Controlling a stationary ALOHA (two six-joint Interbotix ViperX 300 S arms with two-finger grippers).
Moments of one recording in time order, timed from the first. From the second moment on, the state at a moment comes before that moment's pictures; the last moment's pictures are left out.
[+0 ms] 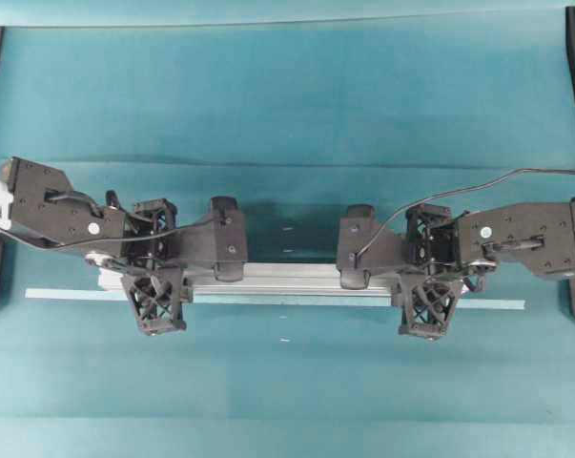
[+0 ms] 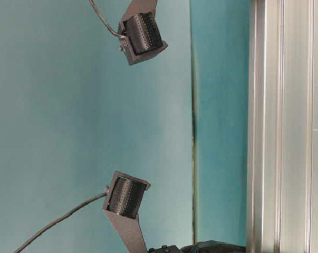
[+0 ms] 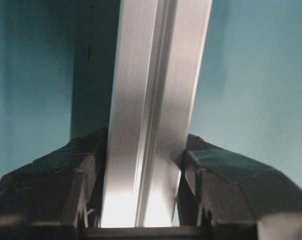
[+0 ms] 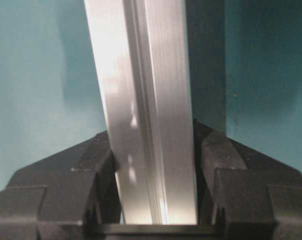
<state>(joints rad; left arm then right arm) -0.02 0.03 0.66 0.03 0.56 -0.18 0.02 0.01 0.75 0.04 0.58 0.11</state>
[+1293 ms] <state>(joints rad) -0.02 0.03 0.72 0.03 0.43 -0.16 0.02 0.02 0.76 0.03 0.54 0.11</state>
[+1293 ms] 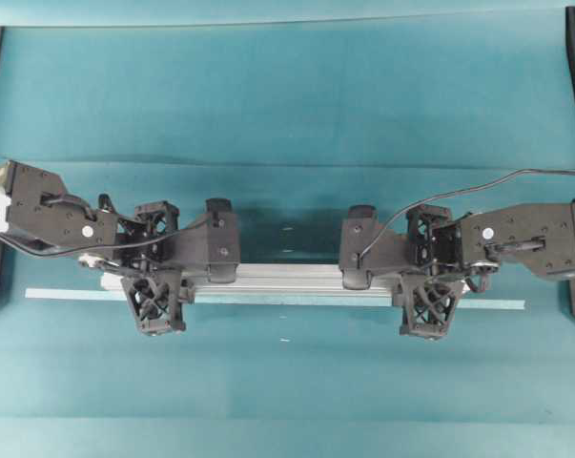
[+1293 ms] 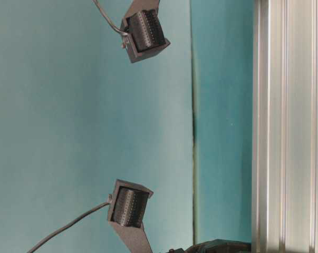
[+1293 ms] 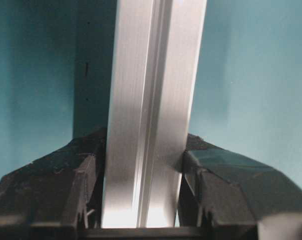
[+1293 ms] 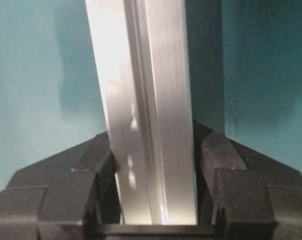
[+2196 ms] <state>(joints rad) 0.00 0.03 0.72 0.03 0.41 -0.16 0.01 0.01 0.78 0.04 0.52 0.13</state>
